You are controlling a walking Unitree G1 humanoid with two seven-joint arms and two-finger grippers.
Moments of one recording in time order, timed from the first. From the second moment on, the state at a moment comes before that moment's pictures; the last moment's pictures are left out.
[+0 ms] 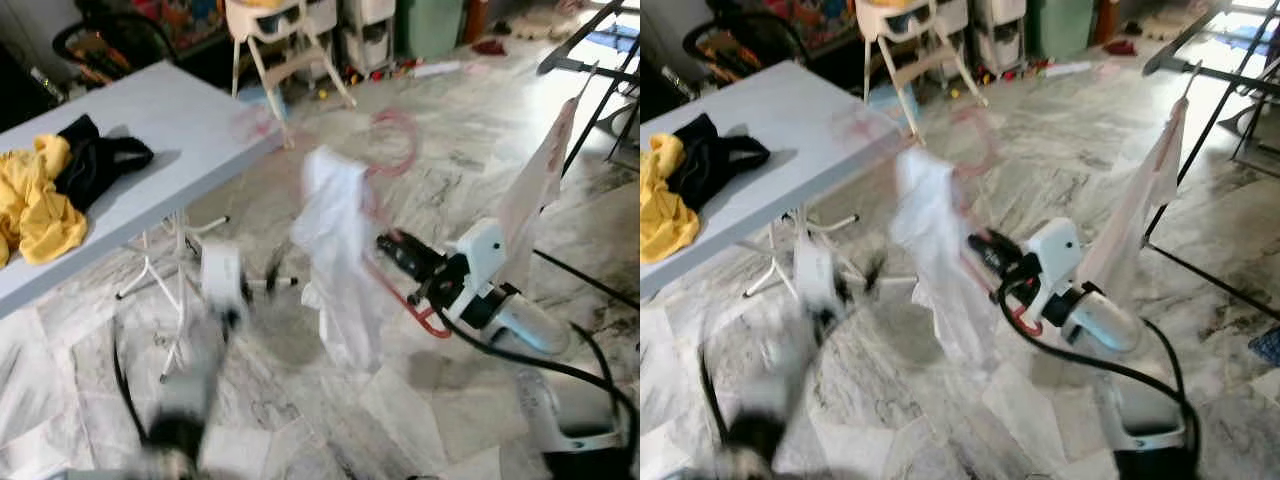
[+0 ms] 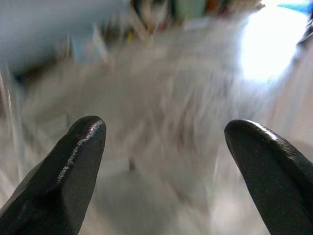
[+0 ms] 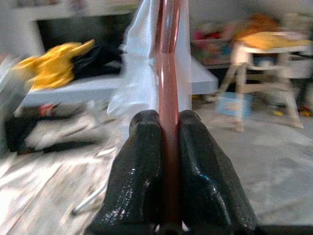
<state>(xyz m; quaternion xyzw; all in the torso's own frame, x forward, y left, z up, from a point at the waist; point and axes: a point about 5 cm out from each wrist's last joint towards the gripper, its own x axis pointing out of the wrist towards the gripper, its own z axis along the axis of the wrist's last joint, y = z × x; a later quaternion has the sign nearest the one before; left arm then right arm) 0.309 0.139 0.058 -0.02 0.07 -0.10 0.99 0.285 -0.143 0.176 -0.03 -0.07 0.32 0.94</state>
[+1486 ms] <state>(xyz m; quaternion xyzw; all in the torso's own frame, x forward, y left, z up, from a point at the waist) 0.285 0.133 0.064 -0.08 0.08 -0.10 0.99 0.272 -0.187 0.084 -0.05 0.07 -0.03 1.00</state>
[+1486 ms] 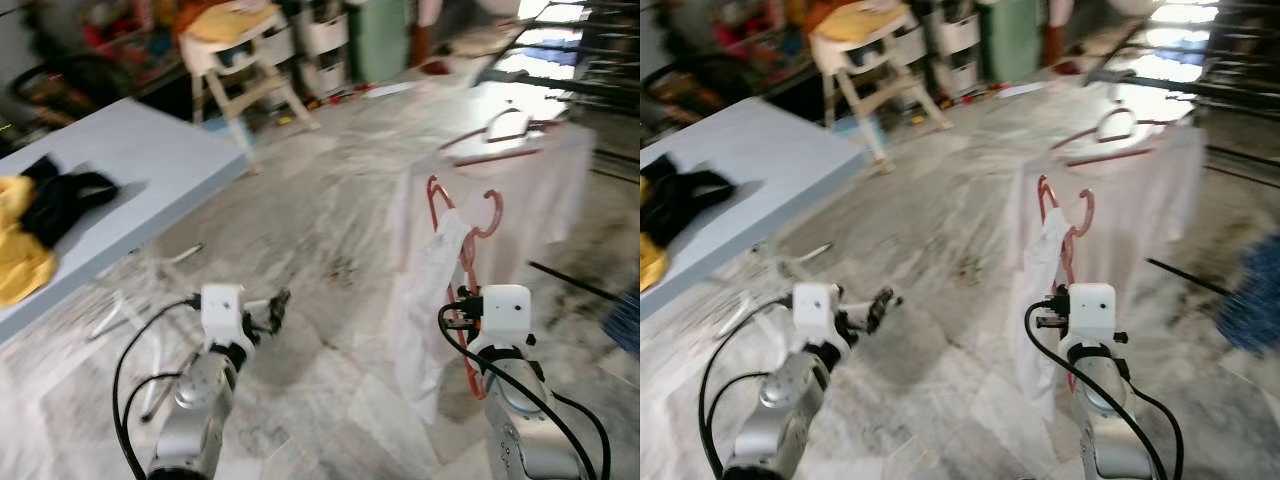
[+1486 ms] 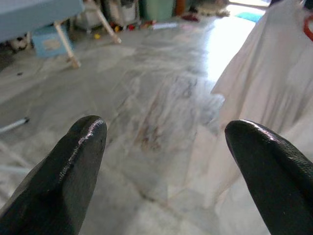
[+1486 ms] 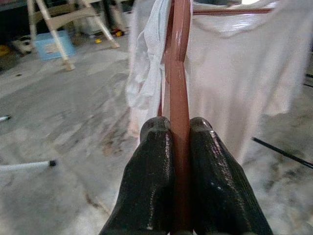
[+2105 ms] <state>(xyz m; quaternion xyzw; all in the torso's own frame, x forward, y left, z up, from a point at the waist) 0.298 0.110 0.074 -0.11 0.07 -0.16 0.98 0.265 -0.212 0.084 -0.07 0.07 -0.17 0.98</state>
